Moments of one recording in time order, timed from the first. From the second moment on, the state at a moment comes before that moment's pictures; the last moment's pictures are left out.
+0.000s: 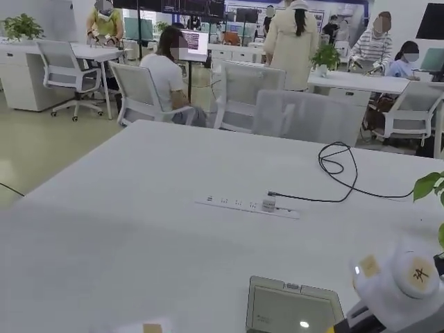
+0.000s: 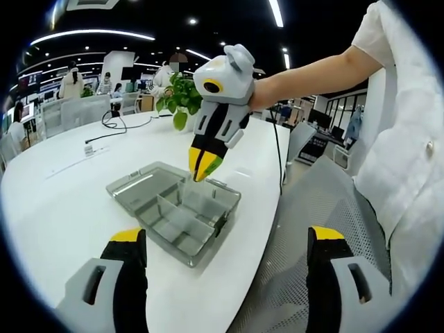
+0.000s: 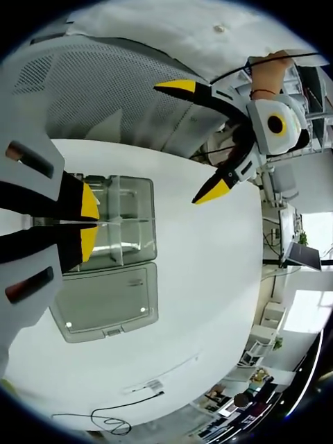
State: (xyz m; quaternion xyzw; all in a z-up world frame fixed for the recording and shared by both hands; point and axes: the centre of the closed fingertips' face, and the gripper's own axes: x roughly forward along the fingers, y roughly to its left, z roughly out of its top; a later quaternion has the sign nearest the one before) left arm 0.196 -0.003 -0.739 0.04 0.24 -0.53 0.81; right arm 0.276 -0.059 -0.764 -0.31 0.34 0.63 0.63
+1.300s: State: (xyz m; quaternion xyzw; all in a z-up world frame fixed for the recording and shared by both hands) left arm 0.193 -0.004 -0.741 0.03 0.24 -0.53 0.81; right arm 0.271 -0.044 -0.806 -0.38 0.36 0.63 0.58
